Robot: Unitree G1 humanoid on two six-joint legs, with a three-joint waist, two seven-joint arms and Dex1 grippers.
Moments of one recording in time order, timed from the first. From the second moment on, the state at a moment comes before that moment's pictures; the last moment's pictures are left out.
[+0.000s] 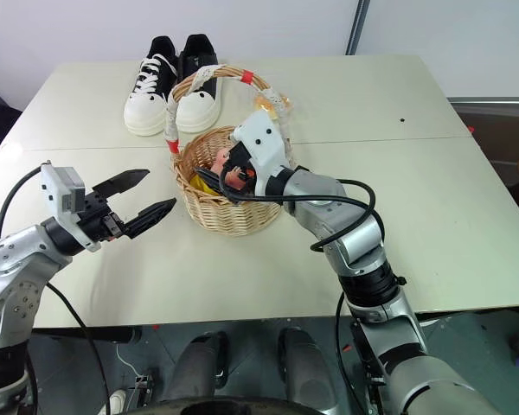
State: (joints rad) left arm -0.09 0.62 0.30 -0.42 -0.64 0.44 -0.76; right arm -0.68 -0.27 0.23 -0.35 0.38 0.75 0.42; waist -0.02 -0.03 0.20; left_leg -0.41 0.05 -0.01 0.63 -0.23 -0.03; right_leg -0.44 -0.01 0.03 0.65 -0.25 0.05
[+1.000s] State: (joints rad) left arm -0.17 0.58 0.23 -0.43 -0.66 0.45 -0.74; right arm -0.58 -0.33 -0.05 -0.24 0.40 0.61 0.40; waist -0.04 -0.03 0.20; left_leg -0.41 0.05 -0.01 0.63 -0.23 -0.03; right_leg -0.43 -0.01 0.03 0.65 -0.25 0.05
